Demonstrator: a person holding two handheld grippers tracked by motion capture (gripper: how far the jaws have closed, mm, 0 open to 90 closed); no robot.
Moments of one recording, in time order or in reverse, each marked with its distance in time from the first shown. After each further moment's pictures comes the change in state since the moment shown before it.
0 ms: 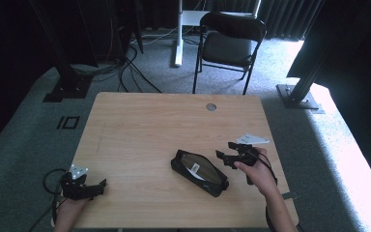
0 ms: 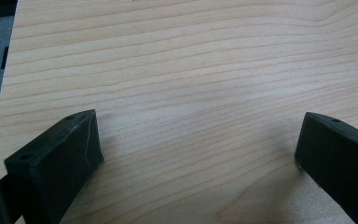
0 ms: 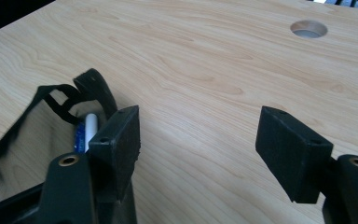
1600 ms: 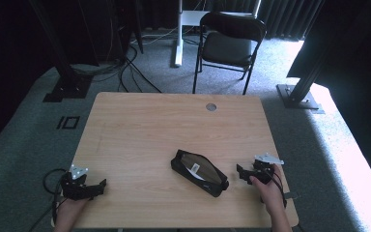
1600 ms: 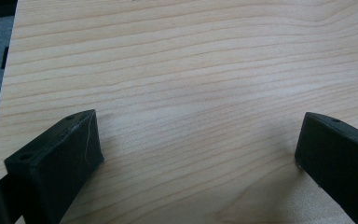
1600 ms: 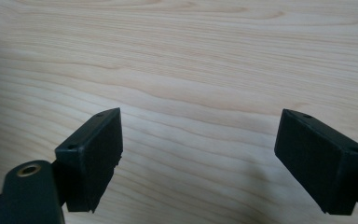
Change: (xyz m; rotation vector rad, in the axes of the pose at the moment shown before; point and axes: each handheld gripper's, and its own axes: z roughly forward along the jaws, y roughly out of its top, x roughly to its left) left arm 0.000 0.000 0.000 0.000 0.000 0.000; right arm -0.035 -0.084 -0.014 0.073 -0.331 0.186
